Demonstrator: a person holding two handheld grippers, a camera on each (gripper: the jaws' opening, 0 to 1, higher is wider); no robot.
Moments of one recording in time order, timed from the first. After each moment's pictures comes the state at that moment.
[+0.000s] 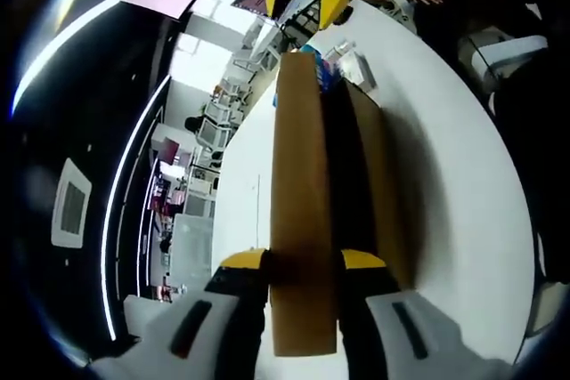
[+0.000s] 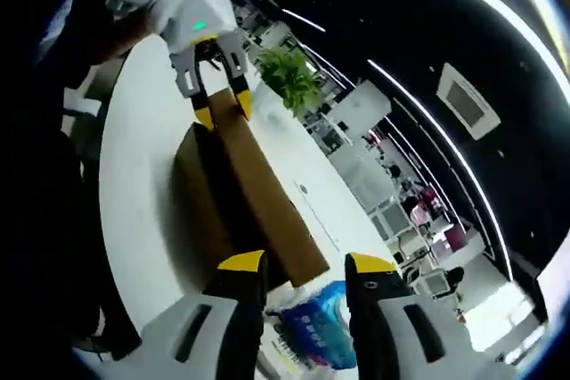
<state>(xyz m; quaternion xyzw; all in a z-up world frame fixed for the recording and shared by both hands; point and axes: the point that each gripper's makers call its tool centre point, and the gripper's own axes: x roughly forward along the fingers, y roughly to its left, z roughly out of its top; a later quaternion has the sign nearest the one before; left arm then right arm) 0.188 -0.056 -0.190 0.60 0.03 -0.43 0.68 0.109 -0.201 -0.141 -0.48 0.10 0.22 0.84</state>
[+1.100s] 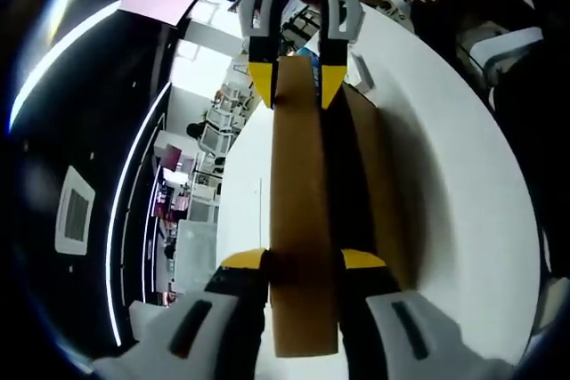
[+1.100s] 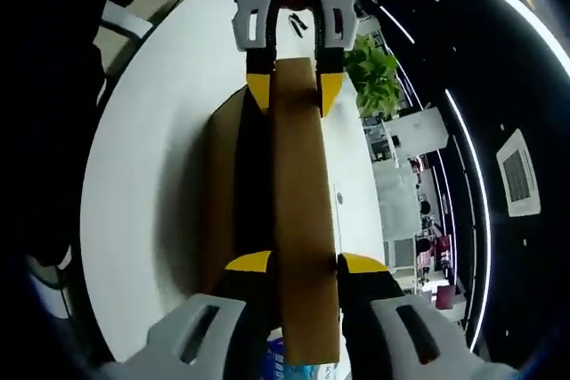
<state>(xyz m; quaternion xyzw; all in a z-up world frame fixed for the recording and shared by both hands) 0.187 -0.058 -0.193 0.61 0.02 -0.43 0.67 0.161 -0.170 -0.191 -0.61 0.13 0.26 0.73</state>
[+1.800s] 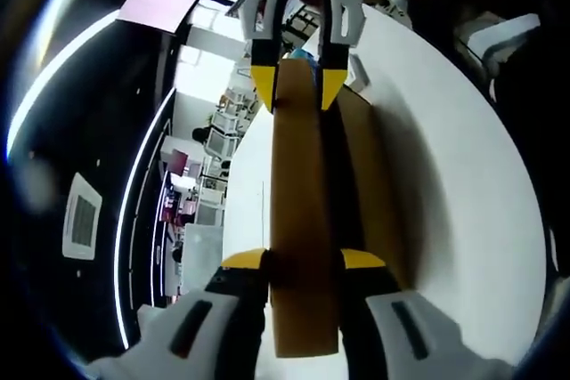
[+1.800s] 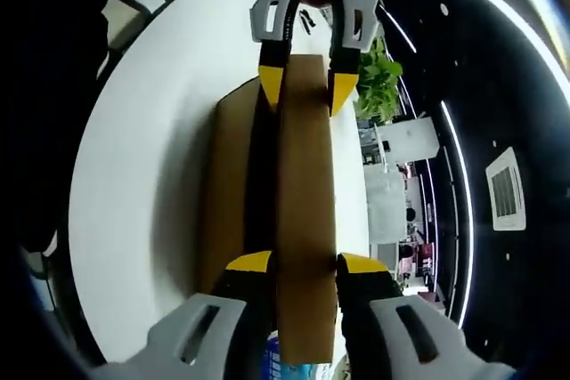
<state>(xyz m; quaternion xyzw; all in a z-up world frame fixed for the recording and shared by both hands) 0.181 -0.056 -0.204 0.61 -0.01 -0.42 0.67 0.155 -0.169 -0.205 -0.64 0.10 0.23 0.72</state>
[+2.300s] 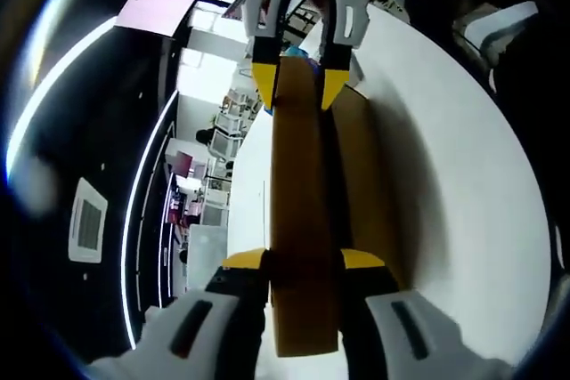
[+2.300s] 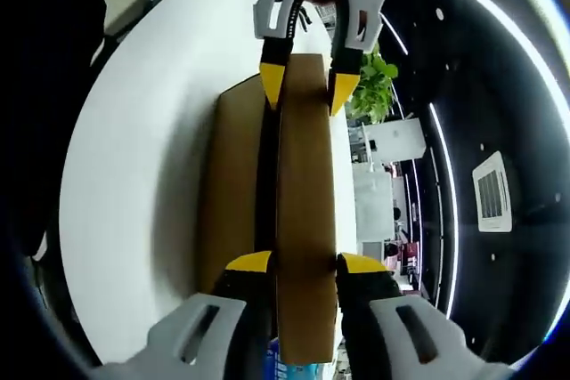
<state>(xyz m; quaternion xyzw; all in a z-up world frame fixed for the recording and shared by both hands) 0.178 -0.054 -0.216 0.62 -0.02 -0.41 0.67 0.149 -0.166 -0.216 -0.66 0.08 0.20 0.72</state>
